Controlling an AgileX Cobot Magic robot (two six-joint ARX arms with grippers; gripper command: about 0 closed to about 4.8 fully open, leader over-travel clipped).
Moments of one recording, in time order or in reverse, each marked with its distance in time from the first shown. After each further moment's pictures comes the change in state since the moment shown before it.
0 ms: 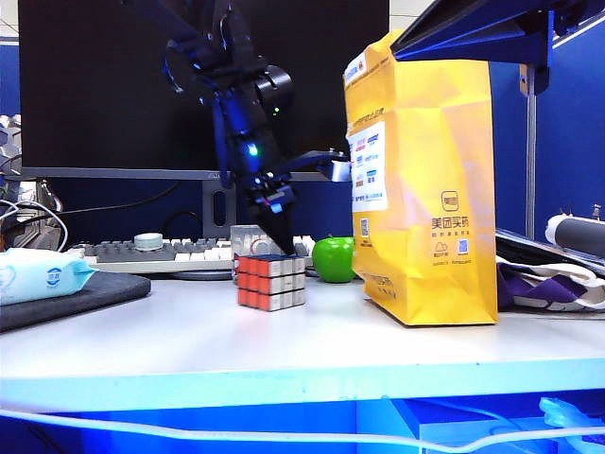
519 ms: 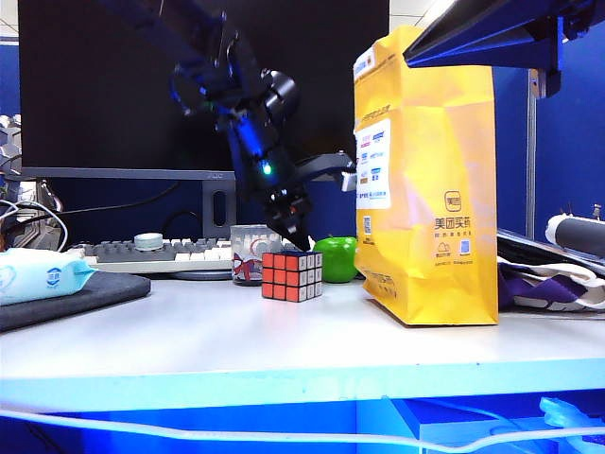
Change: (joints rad) left arm -0.003 0.061 0.006 0.248 -0.027 0.066; right arm -0.049 0.001 0.000 0.000 -0.002 -0.004
